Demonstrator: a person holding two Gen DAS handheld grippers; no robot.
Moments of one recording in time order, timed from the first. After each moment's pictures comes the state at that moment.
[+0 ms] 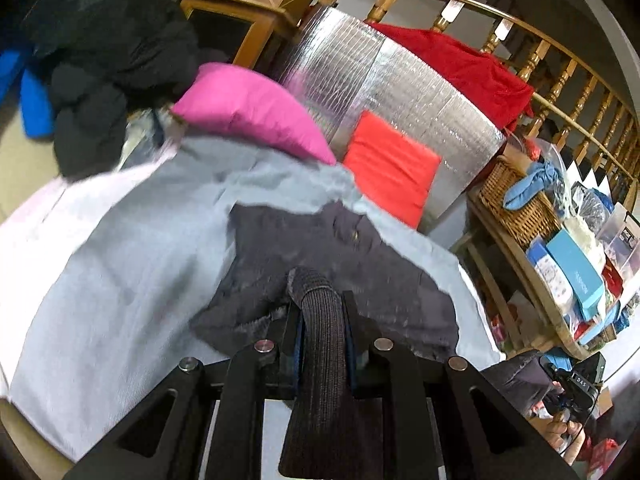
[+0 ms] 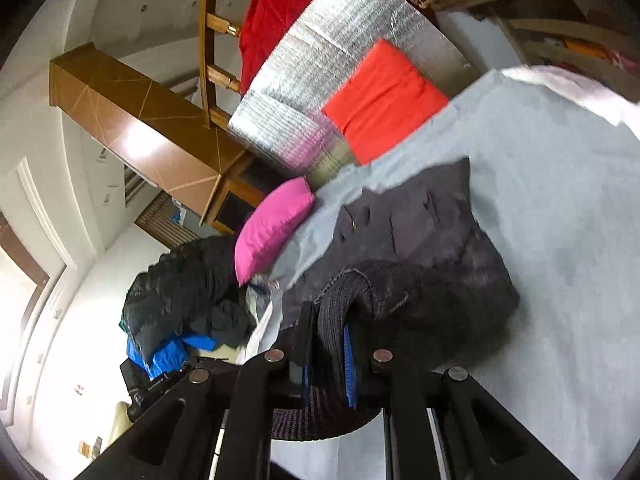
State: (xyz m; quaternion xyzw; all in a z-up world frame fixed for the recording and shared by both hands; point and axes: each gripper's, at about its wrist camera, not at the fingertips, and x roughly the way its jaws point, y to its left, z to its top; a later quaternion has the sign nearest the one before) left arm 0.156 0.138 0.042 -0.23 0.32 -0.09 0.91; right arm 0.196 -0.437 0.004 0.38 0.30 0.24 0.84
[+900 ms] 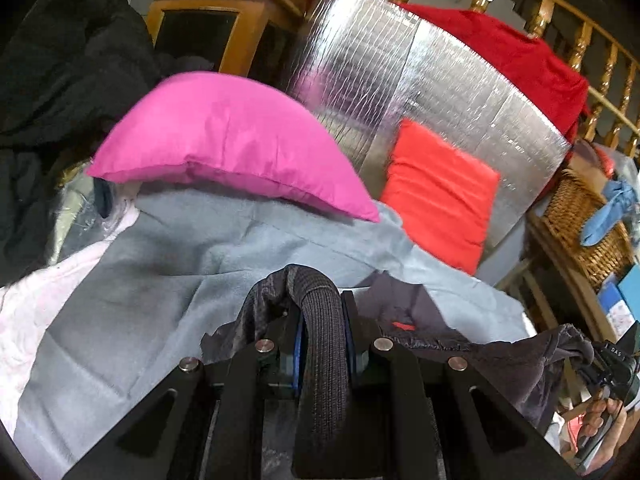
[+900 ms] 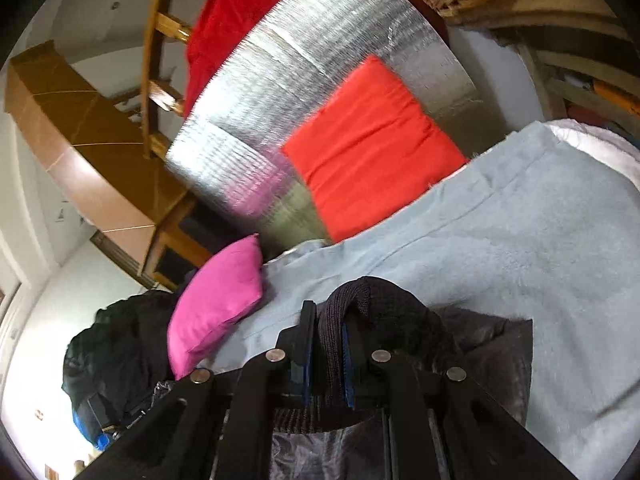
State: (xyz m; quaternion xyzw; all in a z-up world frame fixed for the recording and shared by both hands) left arm 0.409 0.120 0.013 -0.19 0.33 -0.03 0.92; right arm 0.480 -0.406 0.019 0.36 0.30 0.16 0.87
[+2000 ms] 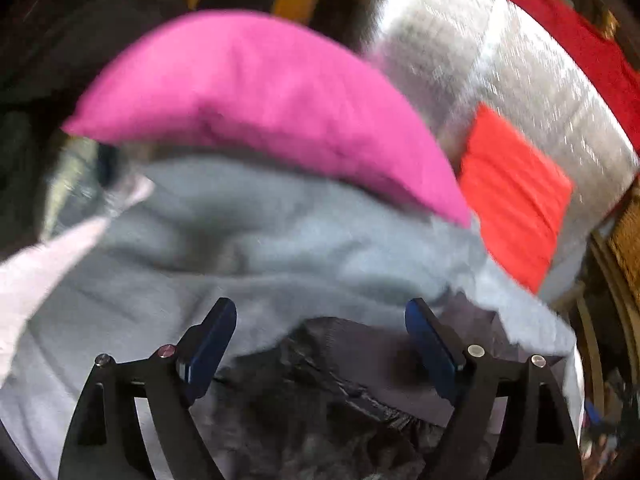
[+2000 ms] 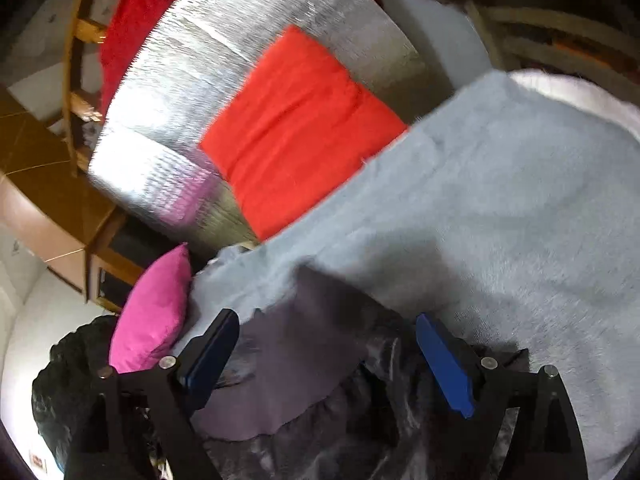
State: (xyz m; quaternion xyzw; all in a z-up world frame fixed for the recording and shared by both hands) left arm 0.478 0.138 -0.036 -0.21 0.36 0.07 0.90; right arm 0.547 -0.417 -0.051 0.38 0.35 0.08 0.86
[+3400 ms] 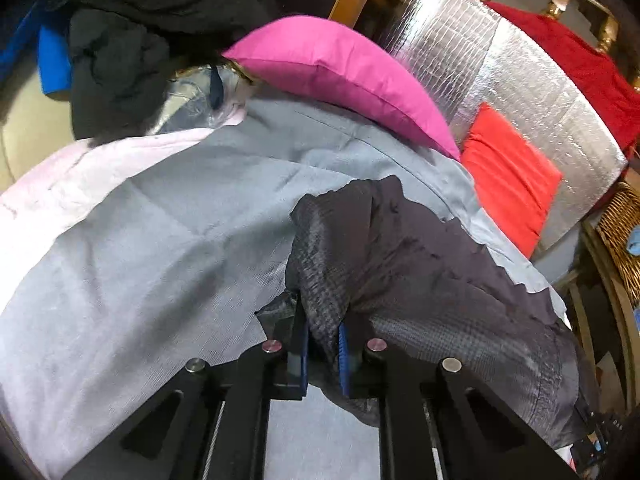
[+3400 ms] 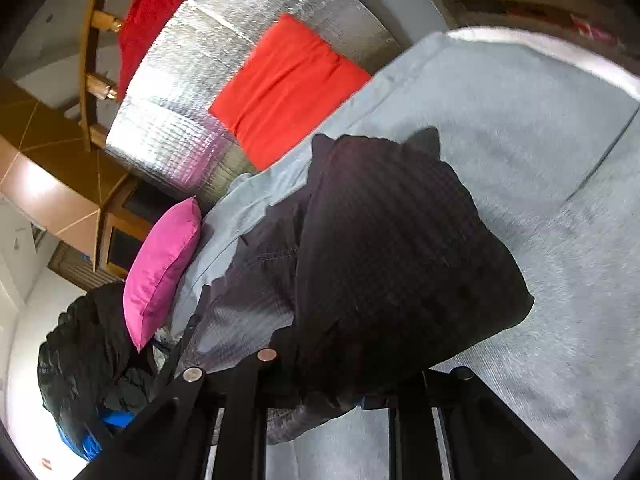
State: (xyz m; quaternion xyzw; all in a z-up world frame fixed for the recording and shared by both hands) left arm 0.274 0.122 -0.063 -0.24 0.37 0.09 0.89; right arm 0.369 -0.359 -0.053 0.39 0.37 0.07 0.84
